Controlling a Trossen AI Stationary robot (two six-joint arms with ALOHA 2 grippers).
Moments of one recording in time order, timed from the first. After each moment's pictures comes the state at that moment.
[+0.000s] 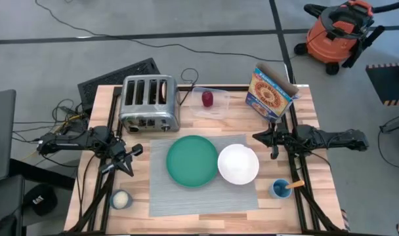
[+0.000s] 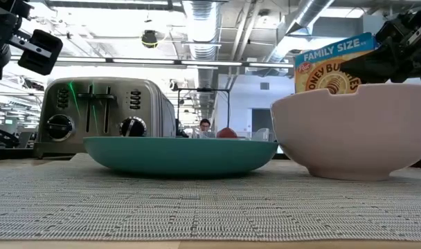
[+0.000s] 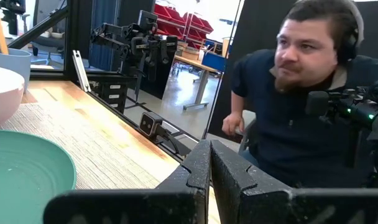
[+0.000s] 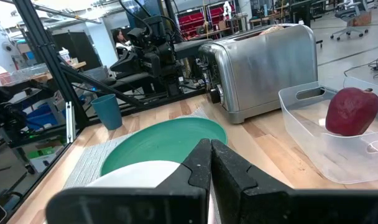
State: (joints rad) left arm -0.01 0.02 0.02 0.06 0.88 -0.31; right arm 0.05 0.01 0.05 -0.07 0.18 0.26
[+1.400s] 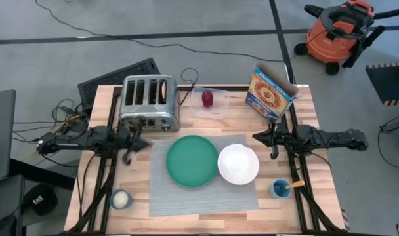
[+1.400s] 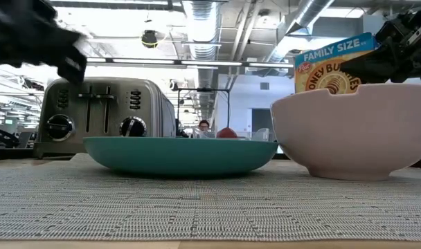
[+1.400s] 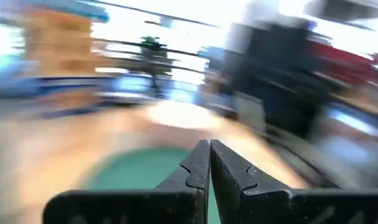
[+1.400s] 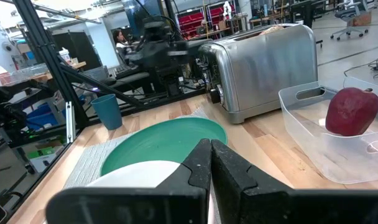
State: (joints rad) left arm -0.01 0.02 0.02 0.08 0.01 -0.23; right arm 0.05 0.01 0.05 -0.07 0.18 0.26
